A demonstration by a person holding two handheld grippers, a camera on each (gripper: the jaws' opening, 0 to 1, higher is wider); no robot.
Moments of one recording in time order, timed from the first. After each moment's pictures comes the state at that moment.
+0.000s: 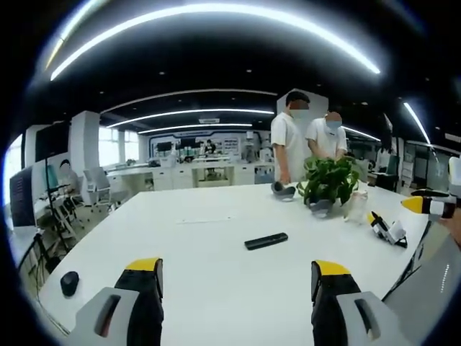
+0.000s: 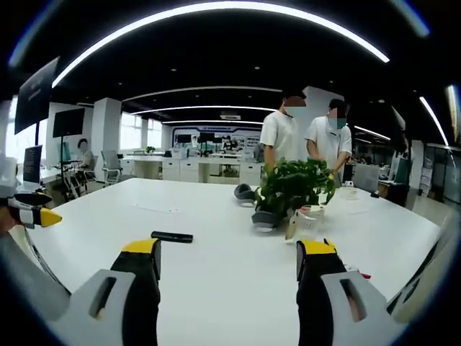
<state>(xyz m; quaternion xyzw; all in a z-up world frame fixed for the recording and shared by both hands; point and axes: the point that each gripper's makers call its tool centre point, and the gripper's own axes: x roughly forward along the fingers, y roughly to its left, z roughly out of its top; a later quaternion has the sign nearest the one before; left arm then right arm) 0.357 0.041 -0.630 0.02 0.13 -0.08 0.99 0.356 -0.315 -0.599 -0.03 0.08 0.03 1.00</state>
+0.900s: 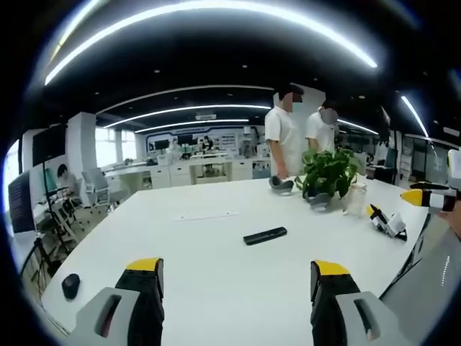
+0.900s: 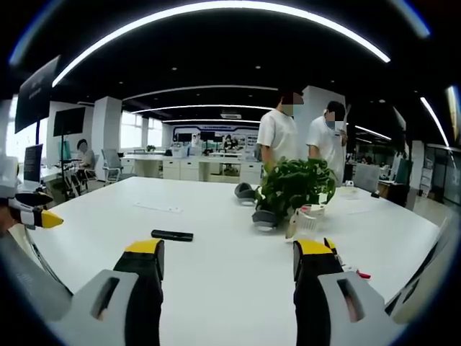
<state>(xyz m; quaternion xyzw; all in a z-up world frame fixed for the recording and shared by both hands) 0.358 0.041 -0.638 0.03 0.15 -0.09 0.98 0.356 -0.318 -0.604 -0.03 0.09 0.03 0.99</state>
